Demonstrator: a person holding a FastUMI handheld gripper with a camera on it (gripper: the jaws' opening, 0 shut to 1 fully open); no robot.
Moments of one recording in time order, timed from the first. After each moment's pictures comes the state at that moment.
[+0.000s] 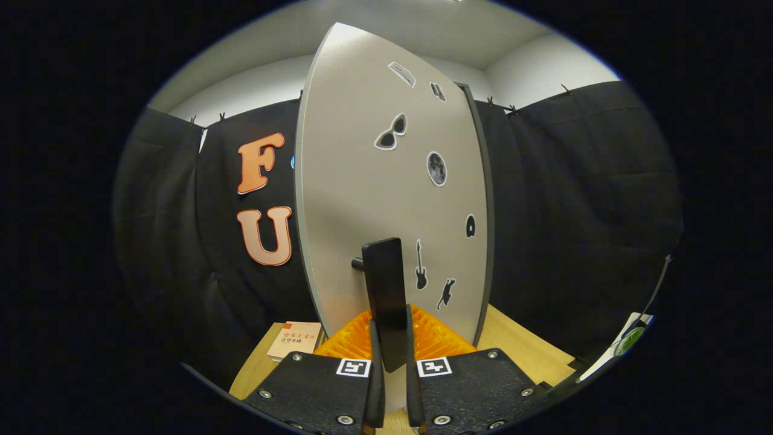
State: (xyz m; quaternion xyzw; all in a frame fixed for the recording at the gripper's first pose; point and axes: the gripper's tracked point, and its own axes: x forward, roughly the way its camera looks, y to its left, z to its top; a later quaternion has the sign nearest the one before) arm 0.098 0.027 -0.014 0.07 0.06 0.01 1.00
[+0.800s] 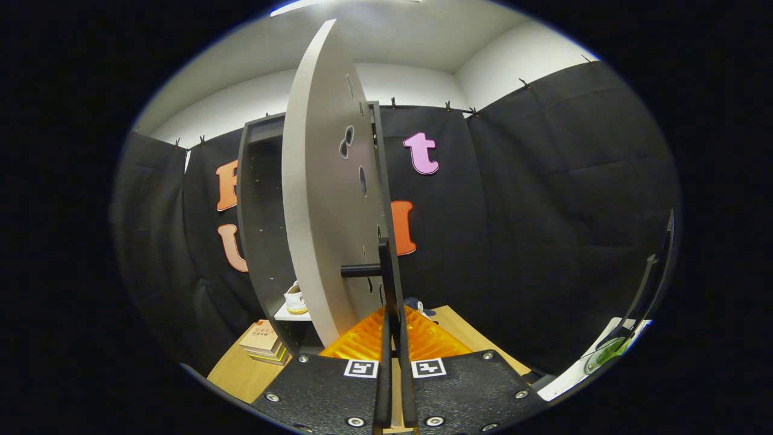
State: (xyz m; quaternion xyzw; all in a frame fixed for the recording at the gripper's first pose) arm 0.060 -0.180 -0.036 0.09 0.03 0.01 1.00
